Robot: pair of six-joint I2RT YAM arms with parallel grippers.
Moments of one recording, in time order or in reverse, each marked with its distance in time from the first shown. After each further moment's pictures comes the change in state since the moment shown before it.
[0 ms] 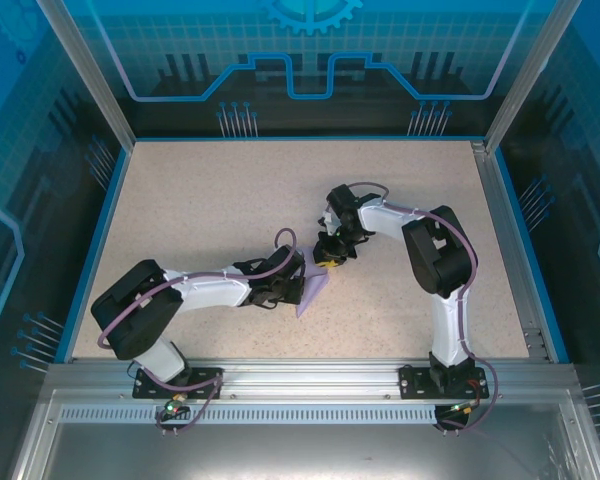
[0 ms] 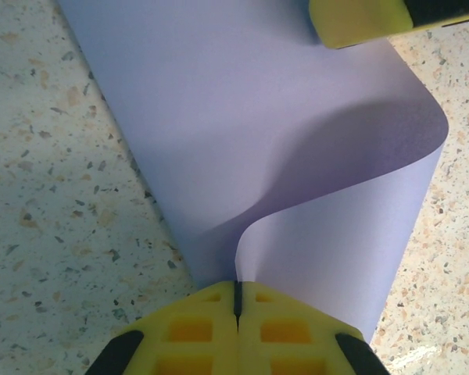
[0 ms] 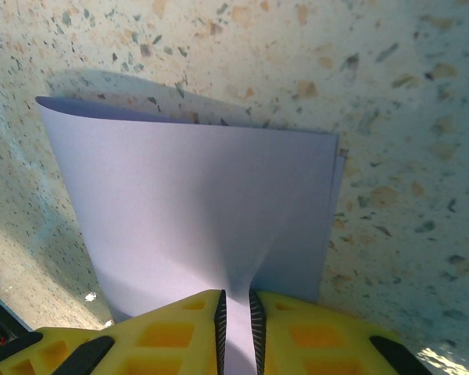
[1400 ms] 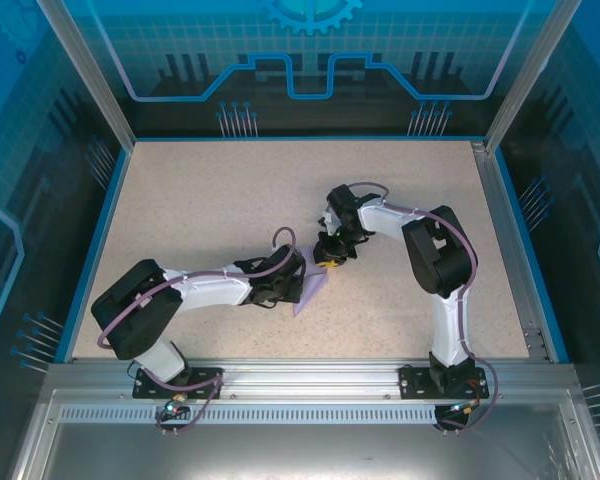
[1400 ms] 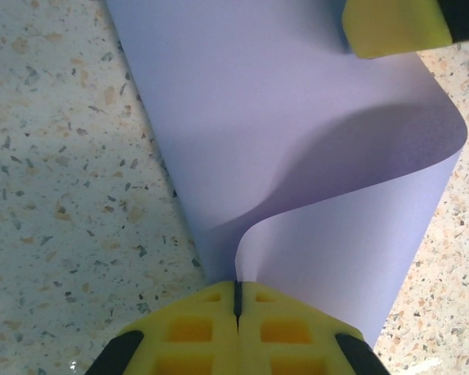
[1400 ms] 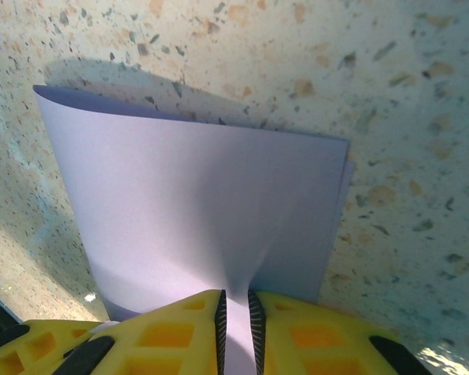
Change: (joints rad) left arm 0.000 0.002 0.018 -0.041 -0.032 -0.032; right arm 0.000 0.000 0.000 -0.002 0.003 0.001
